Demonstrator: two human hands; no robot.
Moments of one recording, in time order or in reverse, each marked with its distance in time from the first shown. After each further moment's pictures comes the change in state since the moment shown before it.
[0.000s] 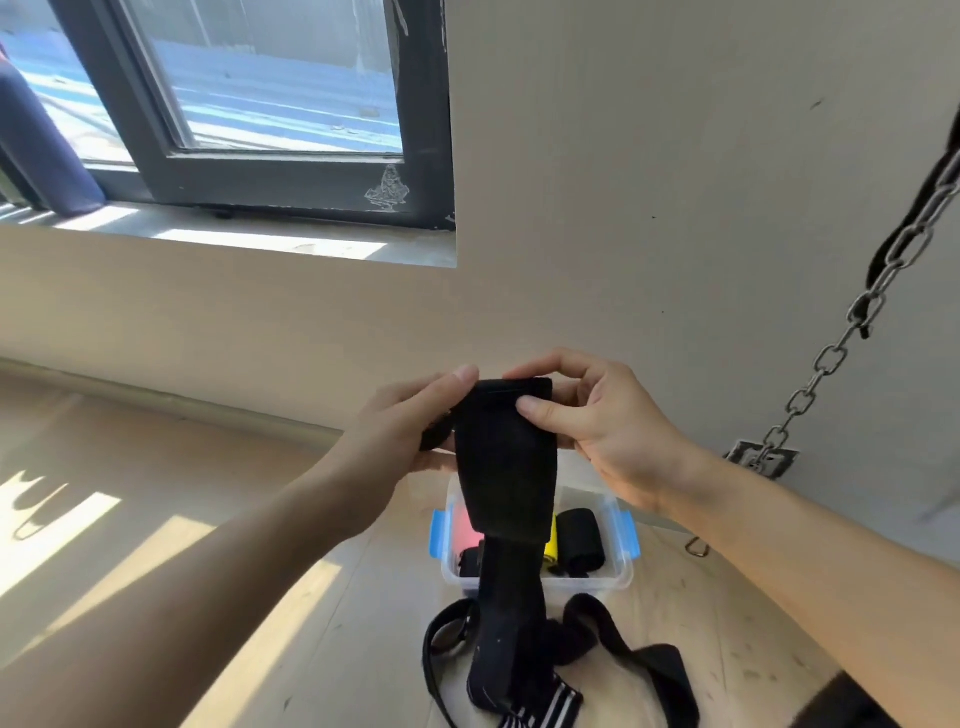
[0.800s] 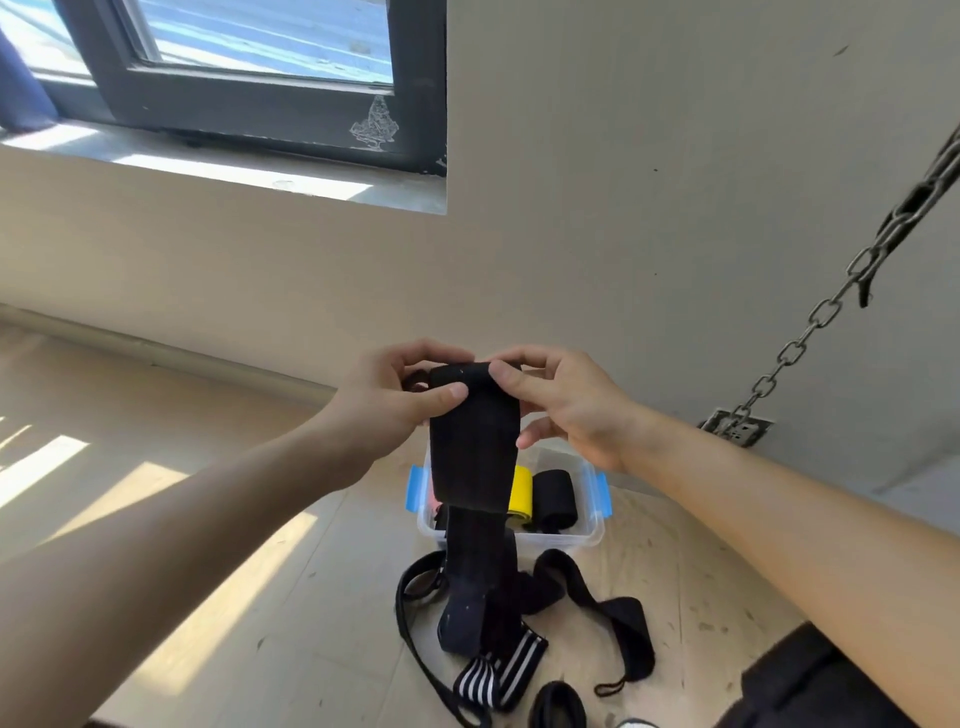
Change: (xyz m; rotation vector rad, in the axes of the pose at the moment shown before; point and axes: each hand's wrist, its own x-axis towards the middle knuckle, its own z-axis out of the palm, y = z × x) left_hand 0.016 -0.037 0.003 0.034 0.098 0.017; right_hand 0.014 0.035 -0.009 -0.098 -0.094 0.240
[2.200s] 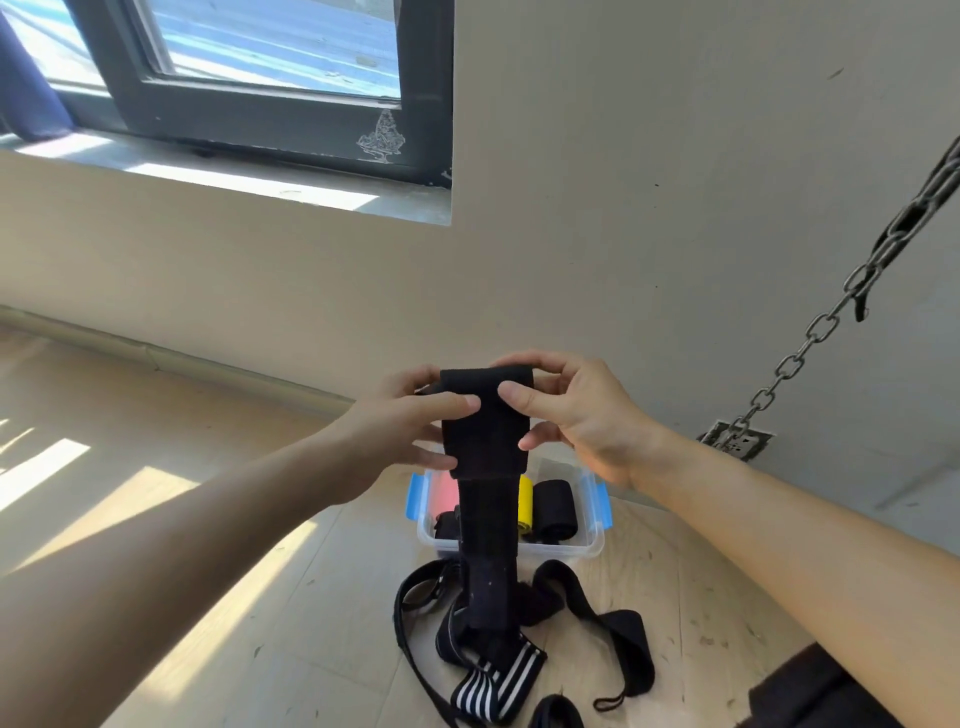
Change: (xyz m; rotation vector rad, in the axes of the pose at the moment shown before) left_hand -0.004 0.003 0.002 -0.054 -0.119 -0.190; right_hand -0.010 -0.002 0.000 0.103 0.046 -0.080
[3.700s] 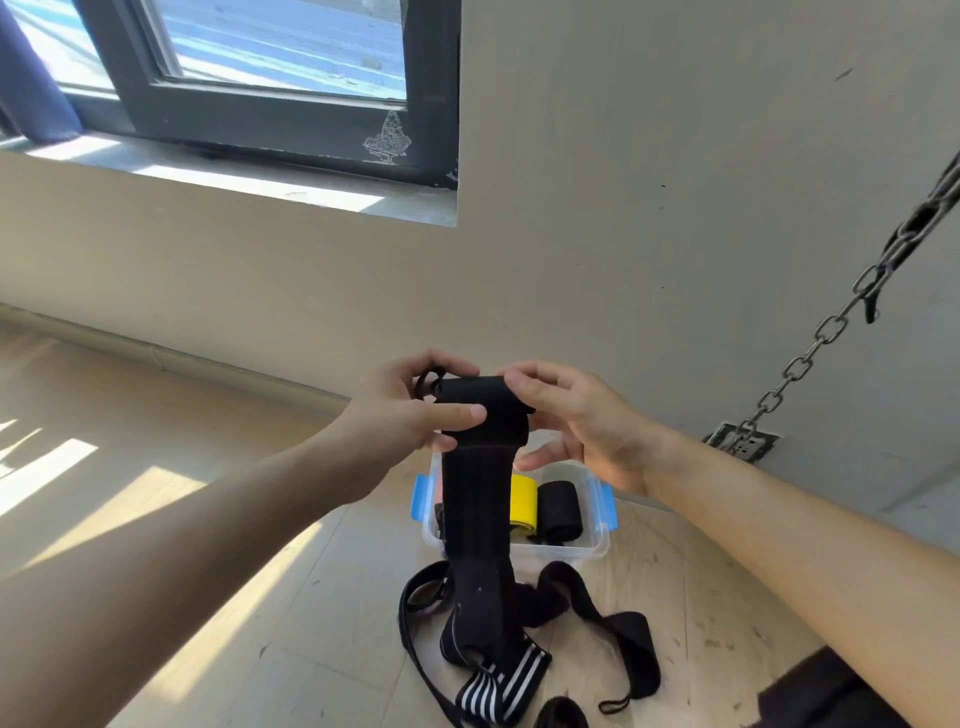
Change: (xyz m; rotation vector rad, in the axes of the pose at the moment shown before) left_hand -0.002 0.000 0.000 -0.071 0.058 0.150; right_hand -0.001 -0.001 0.000 -0.031 -0.120 0.143
